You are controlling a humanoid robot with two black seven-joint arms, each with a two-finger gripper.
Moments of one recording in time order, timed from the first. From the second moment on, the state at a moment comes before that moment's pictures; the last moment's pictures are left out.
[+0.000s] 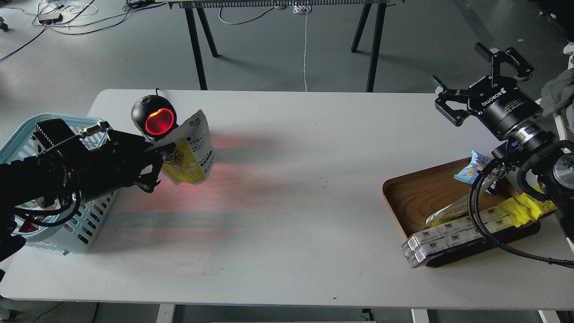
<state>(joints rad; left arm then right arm) -0.39 1.04 -0.76 -1.66 2.18 -0.08 -0.21 0.55 -0.60 0.92 1.05 0.52 0.45 -0.13</state>
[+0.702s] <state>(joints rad) -0.45 1.25 -0.83 -1.72 2.18 -0.07 -0.26 0.55 -0.60 0.93 1.05 0.52 0.45 -0.13</state>
